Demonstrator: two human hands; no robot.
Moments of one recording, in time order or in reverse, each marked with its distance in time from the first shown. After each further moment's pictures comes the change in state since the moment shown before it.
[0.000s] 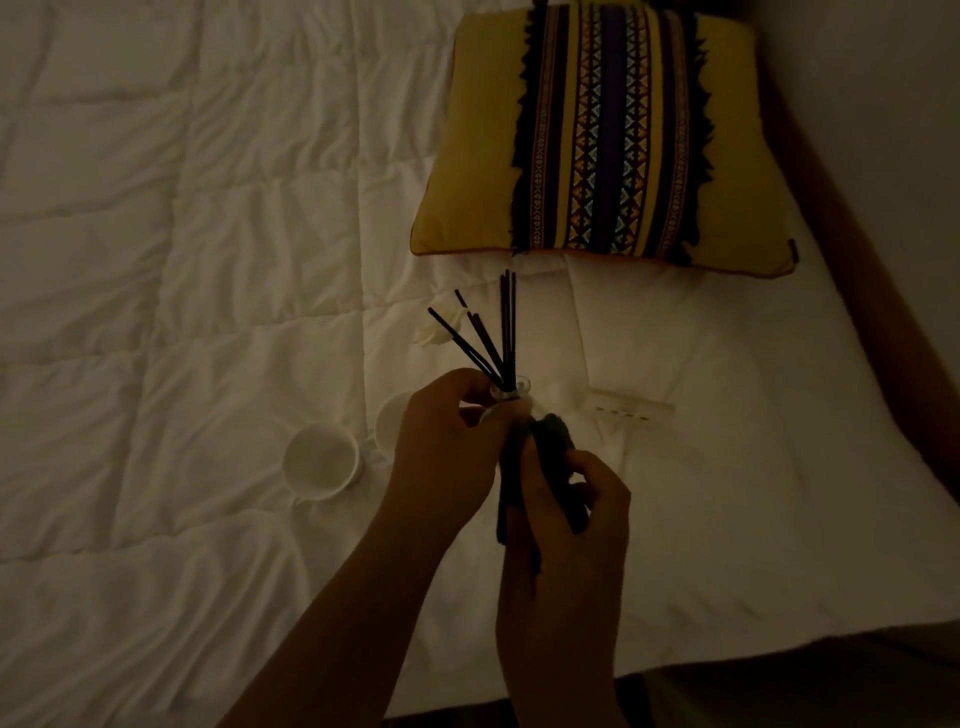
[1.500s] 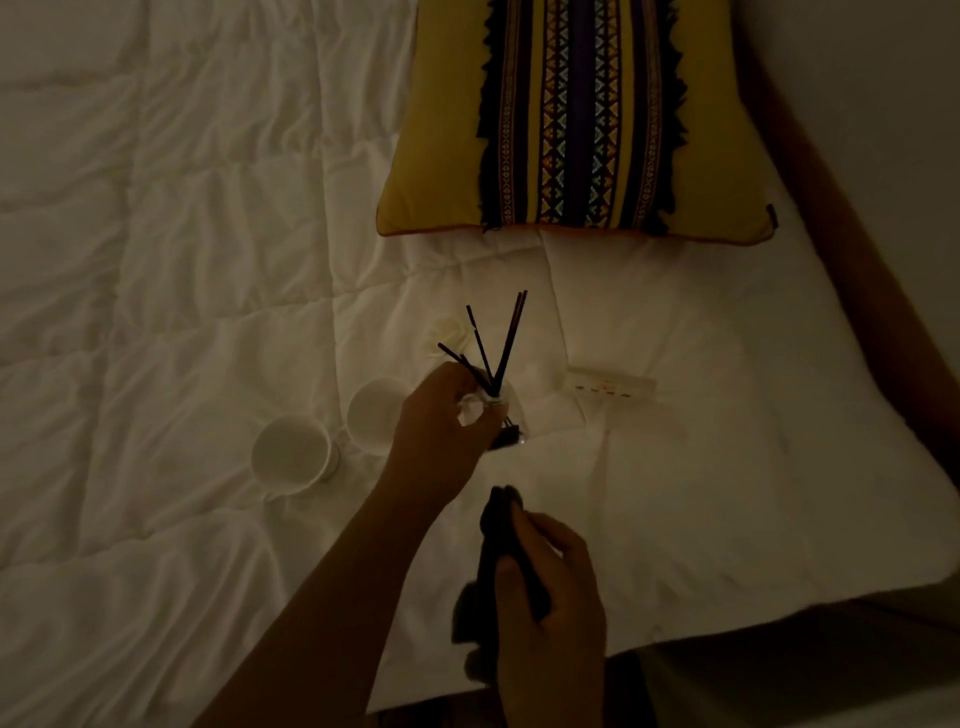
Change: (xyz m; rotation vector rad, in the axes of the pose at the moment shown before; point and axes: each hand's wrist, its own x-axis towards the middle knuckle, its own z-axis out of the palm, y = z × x) left_hand 0.028 -0.060 0.024 0.210 -0.066 0.100; right_hand -0.037 0.046 -0.003 0.118 -0.158 0.344
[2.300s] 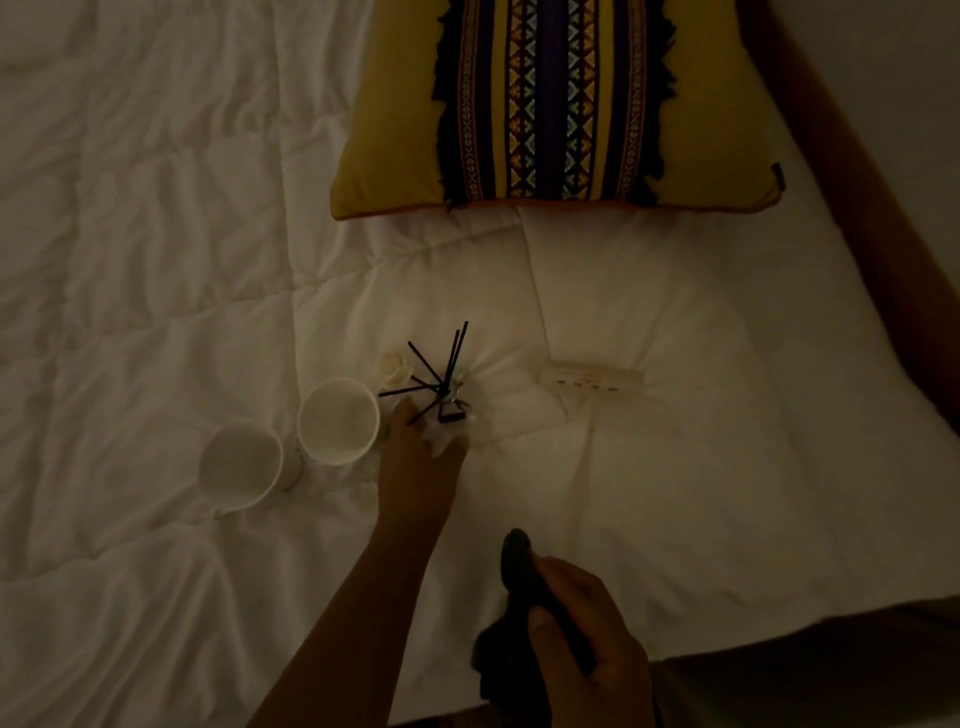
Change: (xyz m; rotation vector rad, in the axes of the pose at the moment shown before) left_hand 0.003 -0.064 0.057 -0.105 0.152 -0.297; right_hand 0.013 0.063 -0.045 0.266 -0.086 0.127
